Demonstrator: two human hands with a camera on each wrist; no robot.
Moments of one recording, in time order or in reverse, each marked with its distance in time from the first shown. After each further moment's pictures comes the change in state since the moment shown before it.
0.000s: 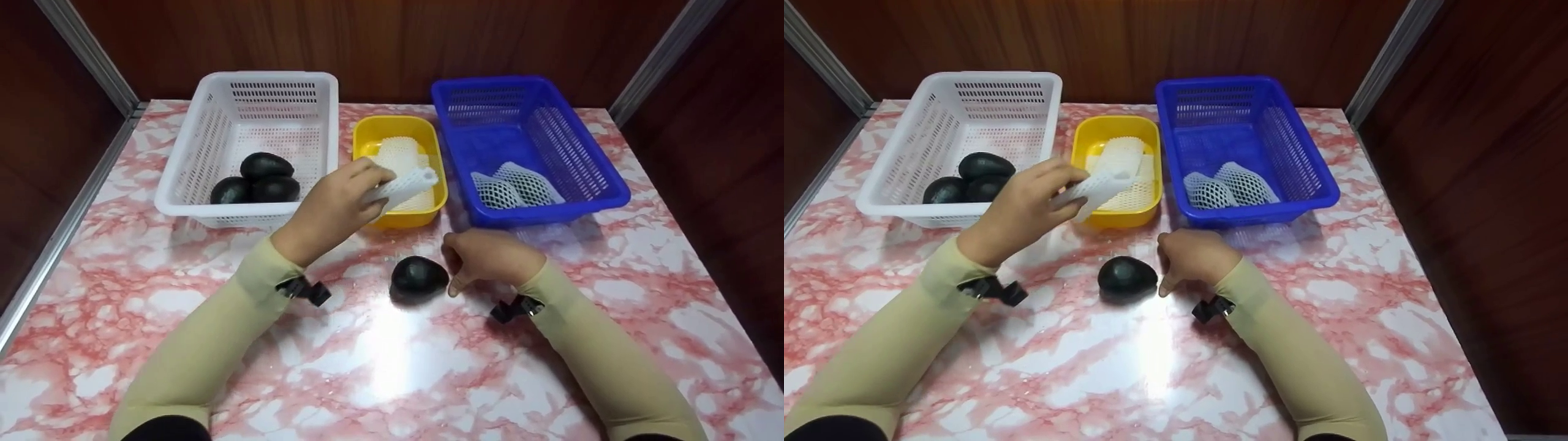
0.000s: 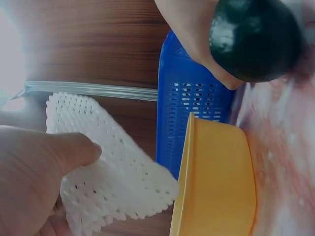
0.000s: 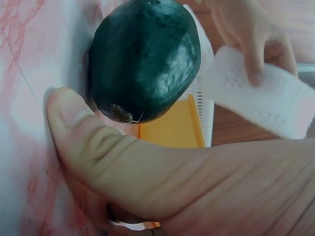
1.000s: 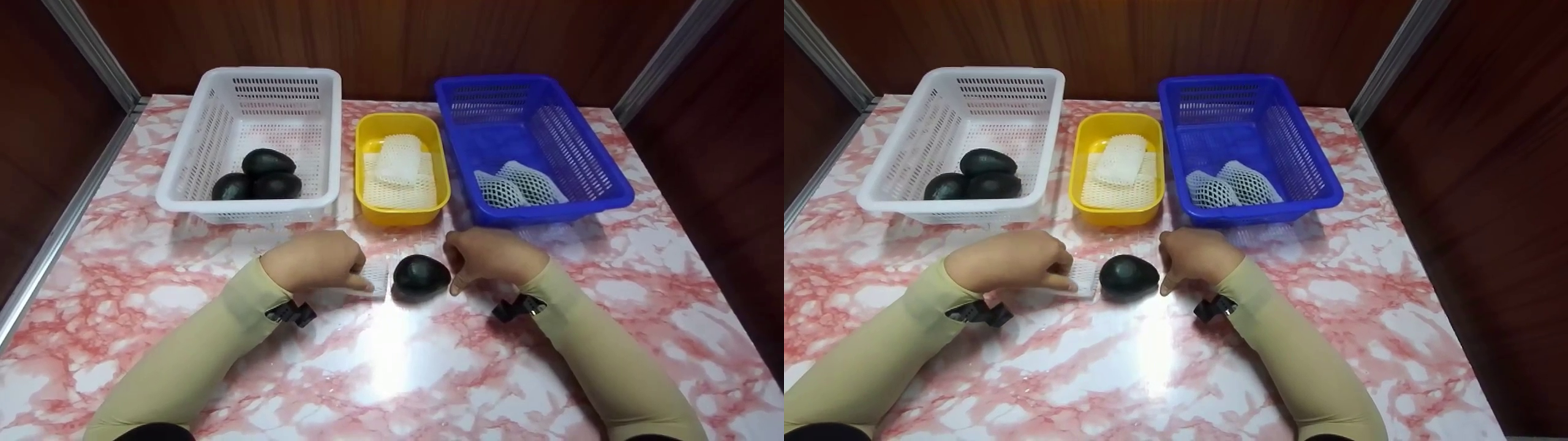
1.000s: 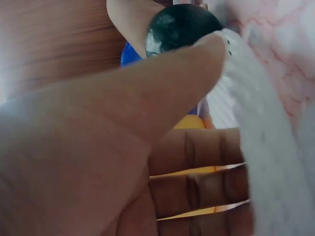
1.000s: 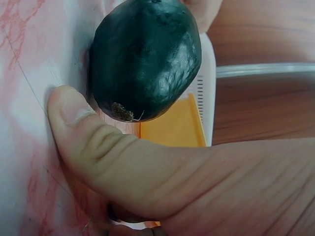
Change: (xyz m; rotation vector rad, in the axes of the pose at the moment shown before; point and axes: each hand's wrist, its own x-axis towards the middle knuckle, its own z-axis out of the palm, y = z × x) left_hand -0.045 0.010 -0.003 0.078 -0.892 -0.230; right_hand 0.000 0.000 0.000 0.025 -0.005 0.023
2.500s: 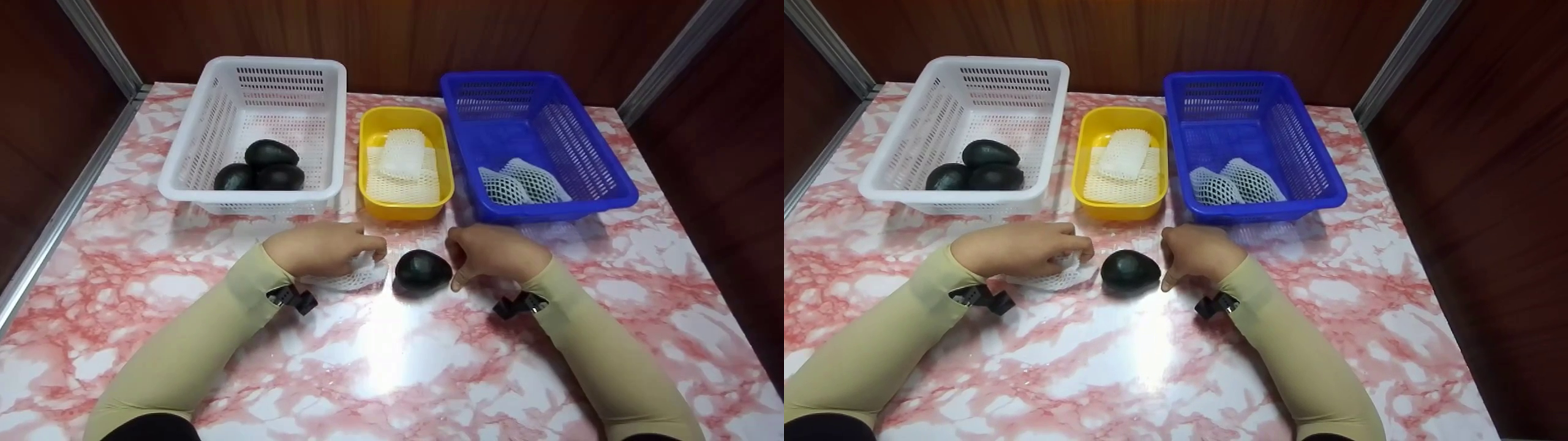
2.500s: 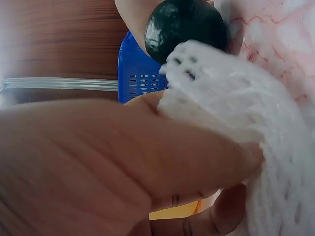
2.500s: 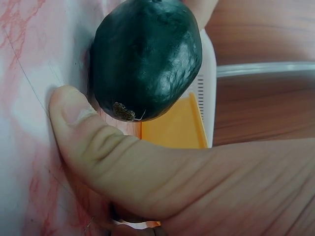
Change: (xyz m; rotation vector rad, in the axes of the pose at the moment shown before) left_hand 0.003 -0.015 0.003 0.010 0.074 0.187; right_hand 0.003 0.002 0.000 -0.039 -0.027 0.035
